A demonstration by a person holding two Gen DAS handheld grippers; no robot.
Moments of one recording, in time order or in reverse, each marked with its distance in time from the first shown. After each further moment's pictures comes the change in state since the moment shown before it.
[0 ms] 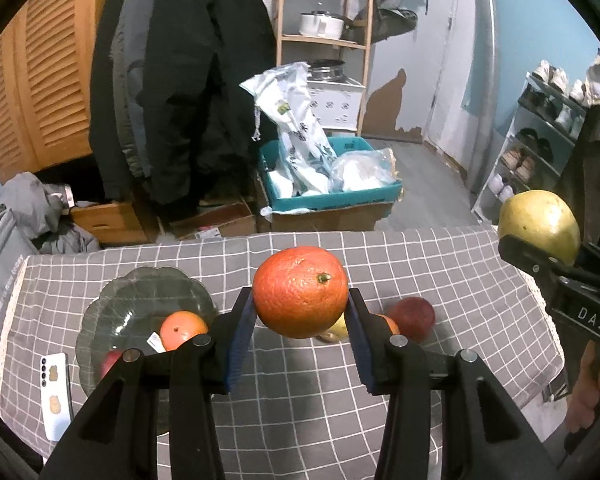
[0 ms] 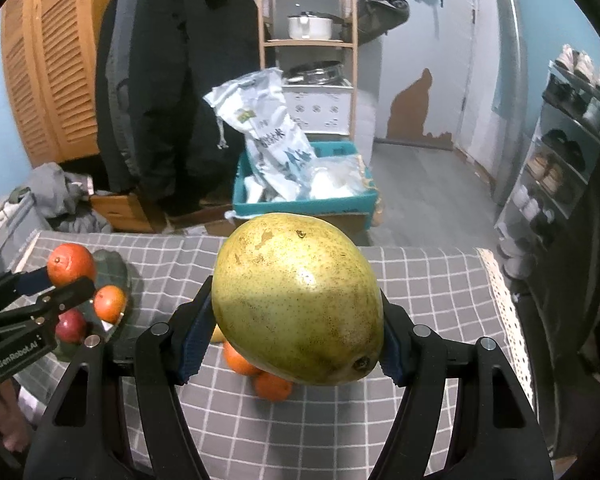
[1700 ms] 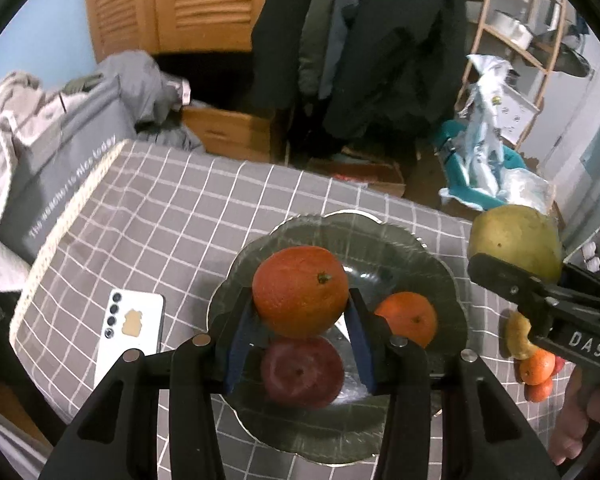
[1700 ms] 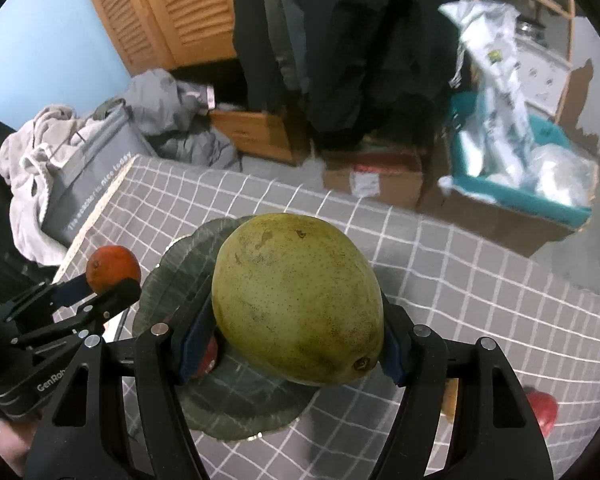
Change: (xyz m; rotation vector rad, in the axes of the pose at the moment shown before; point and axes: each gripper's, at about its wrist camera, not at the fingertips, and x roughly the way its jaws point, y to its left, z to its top) left arm 0.055 0.227 -0.044 -0.364 0.163 0.259; right arm 0.175 0.236 0.020 -0.206 0.317 0.402
